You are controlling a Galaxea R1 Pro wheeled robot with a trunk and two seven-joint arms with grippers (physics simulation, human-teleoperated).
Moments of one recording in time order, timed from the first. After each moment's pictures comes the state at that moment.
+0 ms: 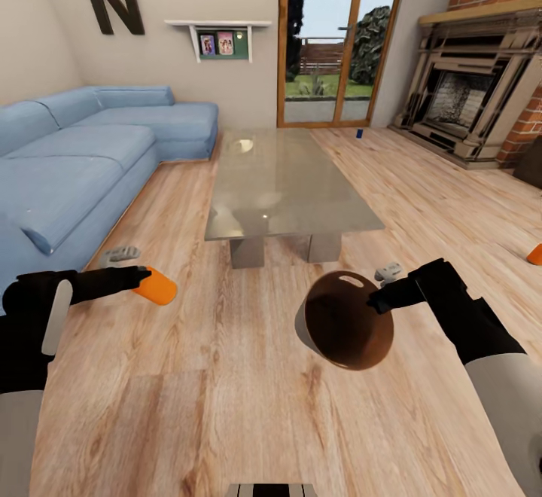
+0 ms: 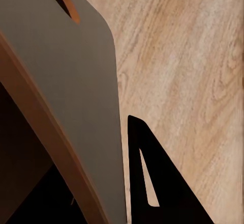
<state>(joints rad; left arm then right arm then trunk) -0.73 0.28 0.20 -1.40 0.14 1.05 -0.46 -0.88 -0.29 0.15 -1.13 0.44 1.04 0.95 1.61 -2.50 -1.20</state>
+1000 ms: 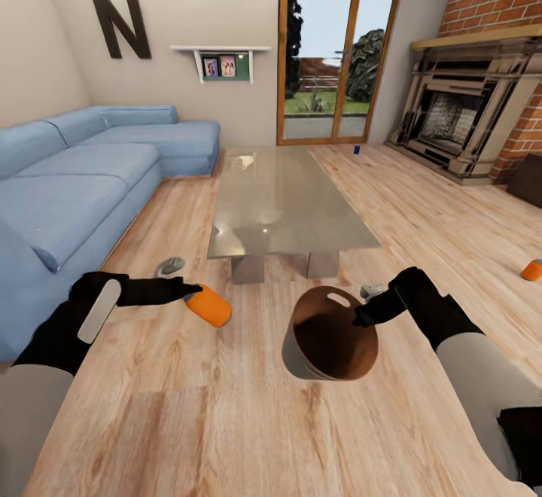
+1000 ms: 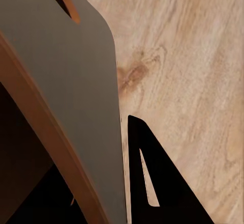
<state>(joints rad) -0.83 0.29 -0.12 -1.09 0.55 1.05 -0.51 -0.98 -0.20 0.16 -0.75 0.45 1.04 0.96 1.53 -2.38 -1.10</state>
